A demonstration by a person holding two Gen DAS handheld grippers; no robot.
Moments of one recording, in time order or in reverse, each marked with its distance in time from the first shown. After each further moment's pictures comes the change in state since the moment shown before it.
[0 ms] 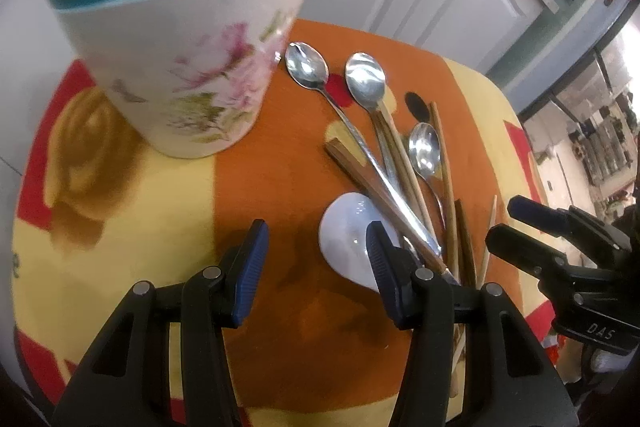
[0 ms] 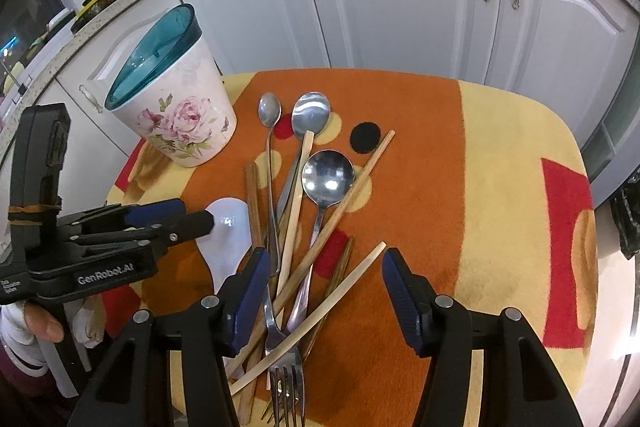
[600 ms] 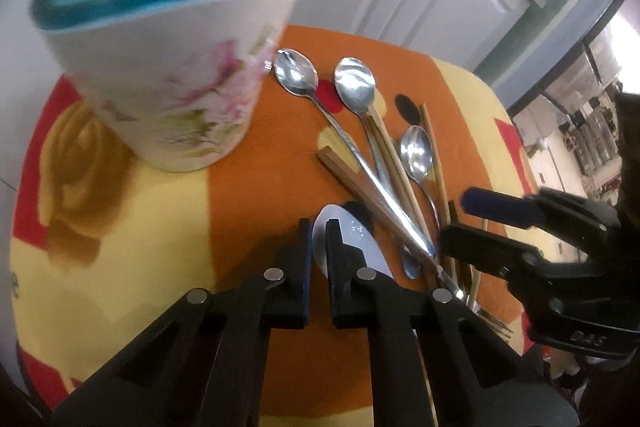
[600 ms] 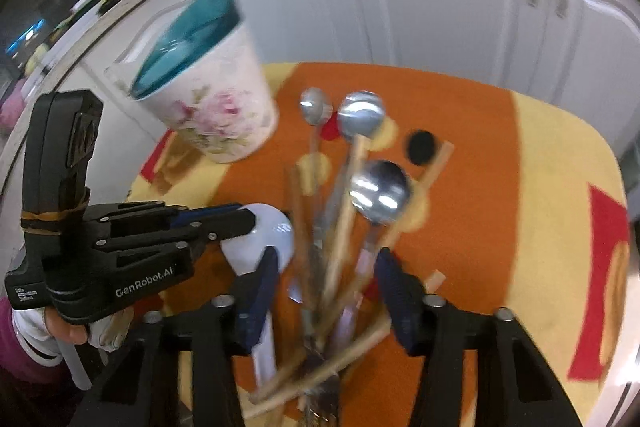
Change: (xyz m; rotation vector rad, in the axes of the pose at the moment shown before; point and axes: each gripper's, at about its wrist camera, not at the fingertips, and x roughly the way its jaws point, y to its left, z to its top) left arm -0.008 0.006 0.002 0.031 -0.016 -0.026; right arm 0.021 0.031 0.021 -0.113 0.033 0.121
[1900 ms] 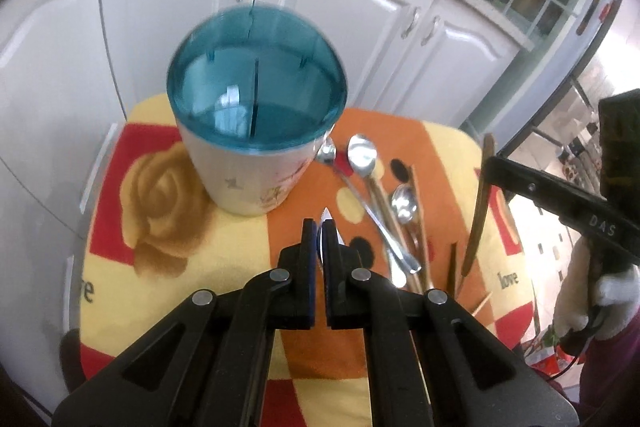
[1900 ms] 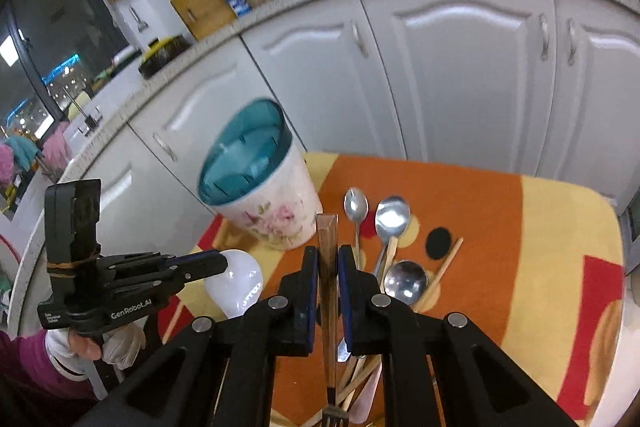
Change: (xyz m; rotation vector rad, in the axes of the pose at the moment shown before) left arm -0.095 0.016 0.005 -0.012 -0.171 0.012; right arm -0.085 -0.010 0.026 0.051 -0.247 0.114
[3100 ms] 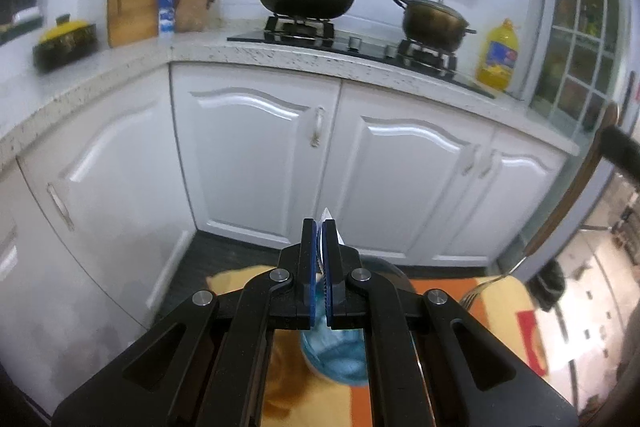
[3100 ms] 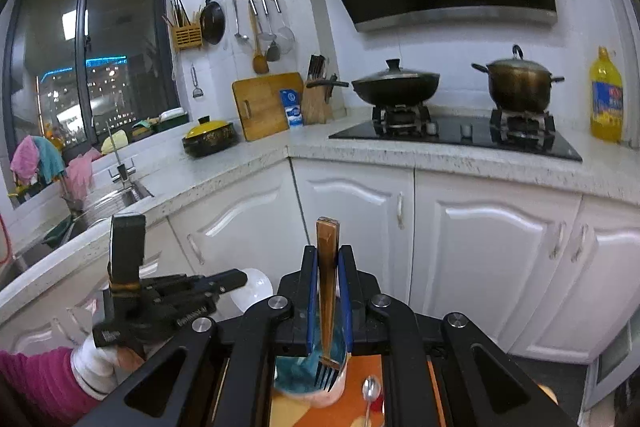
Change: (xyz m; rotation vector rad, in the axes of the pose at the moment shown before) left arm -0.070 0.041 0.125 -0.034 -0.368 0.244; right arm -0.055 0.109 0.146 -0.275 -0.341 -0.027
